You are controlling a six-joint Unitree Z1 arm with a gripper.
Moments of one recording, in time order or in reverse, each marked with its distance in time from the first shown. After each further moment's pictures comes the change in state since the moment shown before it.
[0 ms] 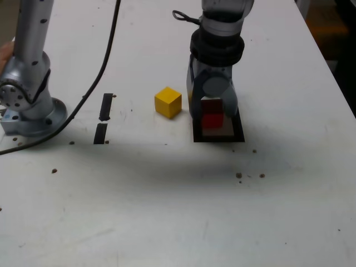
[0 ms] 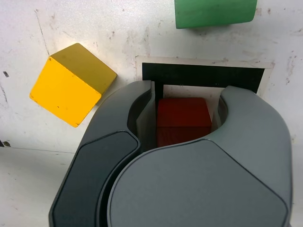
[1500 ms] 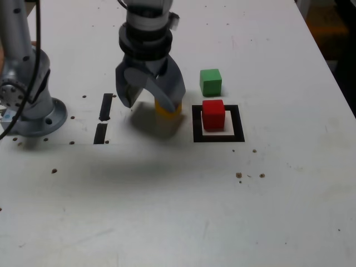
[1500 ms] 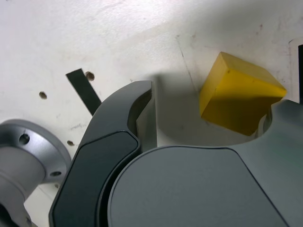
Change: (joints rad) arm 0.014 -0.281 0.431 -0.091 0.062 0.427
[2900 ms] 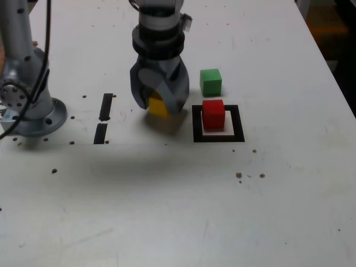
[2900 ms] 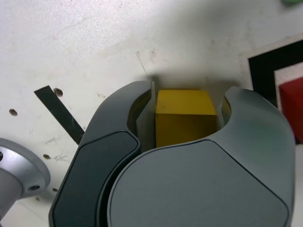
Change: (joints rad) arm 0.037 0.005 -0.054 -0.034 -0.035 0.039
